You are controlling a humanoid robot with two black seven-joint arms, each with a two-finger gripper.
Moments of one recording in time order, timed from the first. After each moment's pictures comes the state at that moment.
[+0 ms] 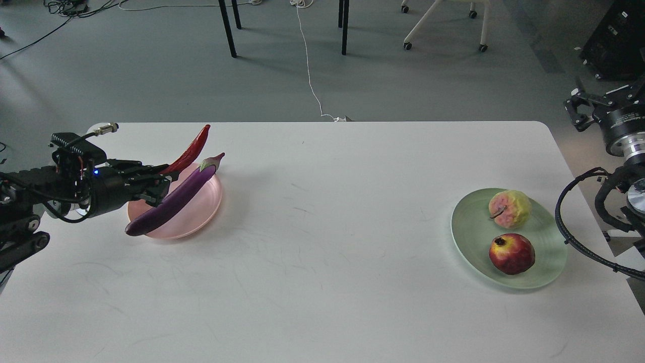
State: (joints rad) left arm -0.78 0.83 -0.20 -1.00 1.76 0.02 -0.37; right arm 0.67 -0.54 0.87 0.64 0.29 0.42 0.32
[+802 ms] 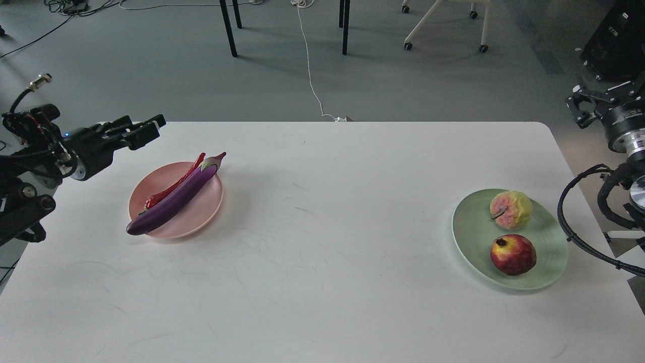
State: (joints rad) left arm -0.82 0.75 -0.33 -0.89 1.23 0.07 -0.39; right arm 0.69 -0.55 0.86 0.63 0.29 0.41 0.32
